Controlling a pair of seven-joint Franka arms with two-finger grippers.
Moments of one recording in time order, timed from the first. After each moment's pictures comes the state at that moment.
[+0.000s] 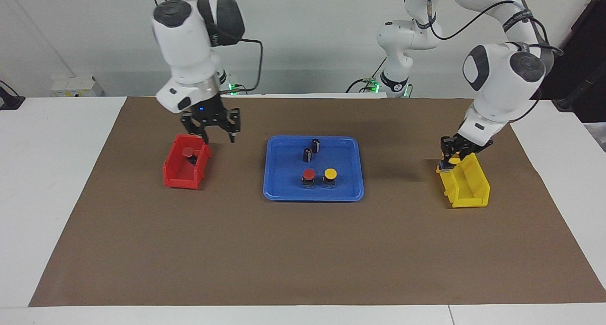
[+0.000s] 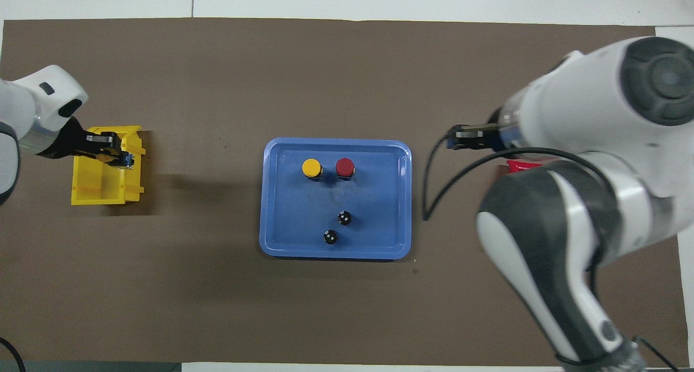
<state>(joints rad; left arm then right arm) -0.05 0.06 0.04 -1.91 0.02 1.95 0.08 0.44 0.12 -0.04 -1.69 0.02 1.93 0.46</state>
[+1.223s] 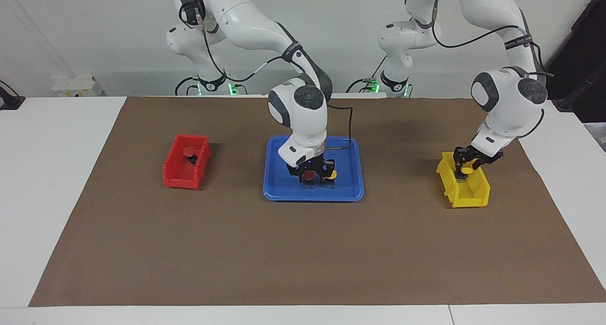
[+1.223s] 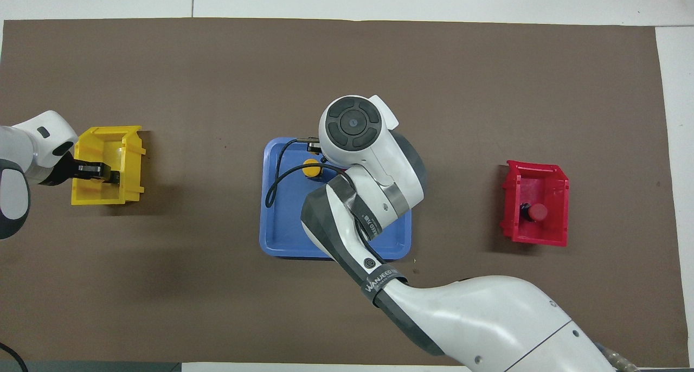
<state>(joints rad) 0.05 0.07 0.03 -2.13 0.02 2.21 0.21 0.62 0.52 -0.02 -1.55 0.01 2.14 0.72</state>
